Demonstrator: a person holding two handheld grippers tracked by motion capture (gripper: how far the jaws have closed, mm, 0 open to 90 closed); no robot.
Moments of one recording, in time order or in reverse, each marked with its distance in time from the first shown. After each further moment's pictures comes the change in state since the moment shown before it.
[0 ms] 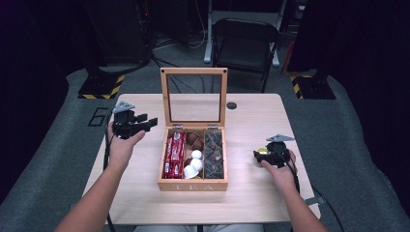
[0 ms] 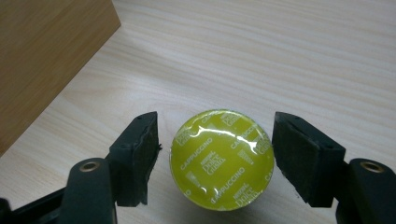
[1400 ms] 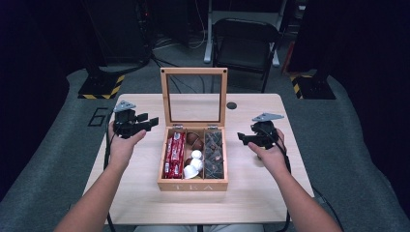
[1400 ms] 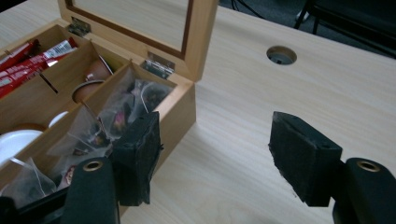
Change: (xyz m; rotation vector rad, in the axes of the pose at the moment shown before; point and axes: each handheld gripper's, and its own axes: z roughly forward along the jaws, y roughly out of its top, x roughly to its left) left arm -0.001 0.002 0.001 0.002 -0.002 -0.004; right arm 0.046 0.088 -0.029 -0.093 0.123 -0.111
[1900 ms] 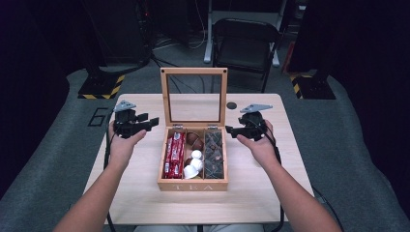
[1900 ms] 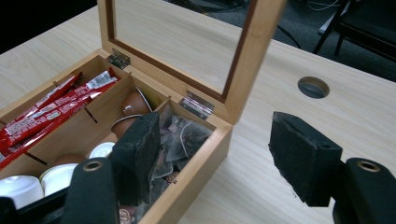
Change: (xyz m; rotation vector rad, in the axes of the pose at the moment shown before) left arm -0.001 0.000 0.001 0.004 -0.009 0.003; right arm 0.024 0.037 0.009 -0.021 0.075 -0.024
